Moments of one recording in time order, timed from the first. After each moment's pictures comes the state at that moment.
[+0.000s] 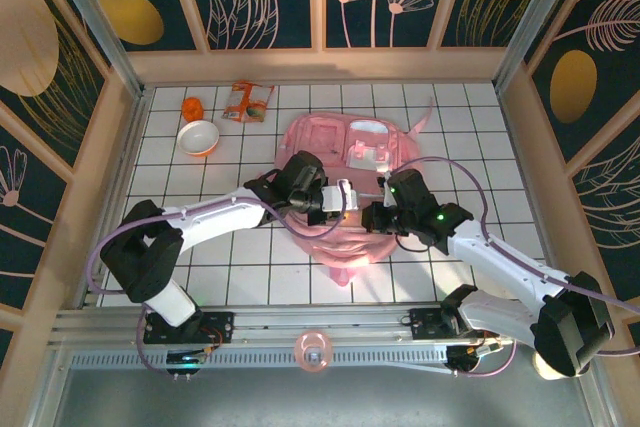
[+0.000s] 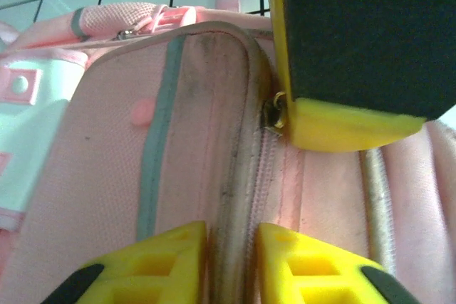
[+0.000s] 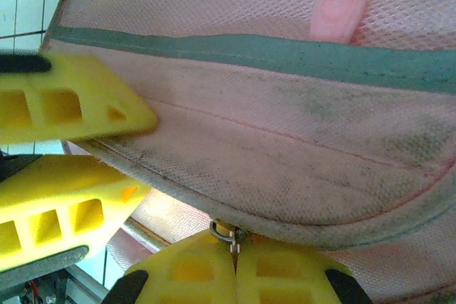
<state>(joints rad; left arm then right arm) -0.83 1.62 1.01 -0.12 0.38 0.66 0.64 1.06 0.66 -0.44 -0.25 0.67</state>
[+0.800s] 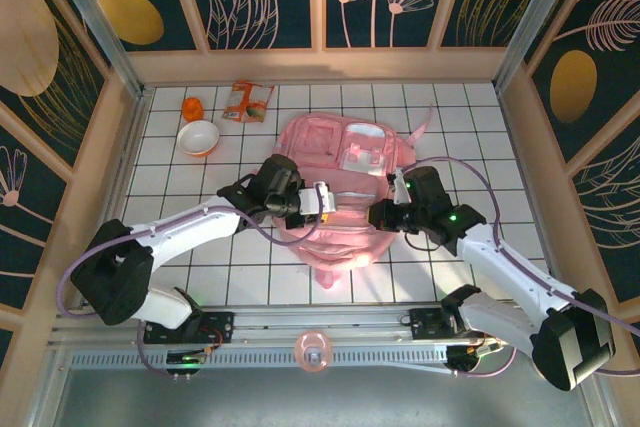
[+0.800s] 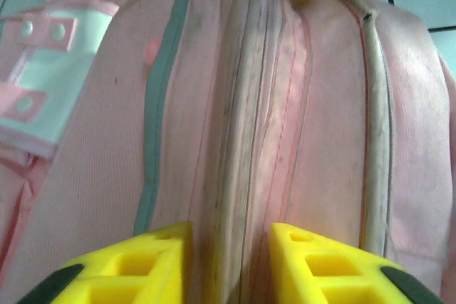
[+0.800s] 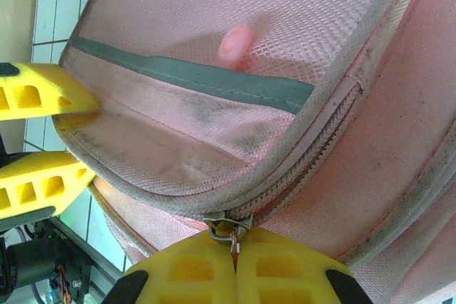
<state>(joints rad) -0.75 1.45 0.87 -0.20 0.38 0.69 0.54 1.00 0.64 -0.45 -0.38 0.61</state>
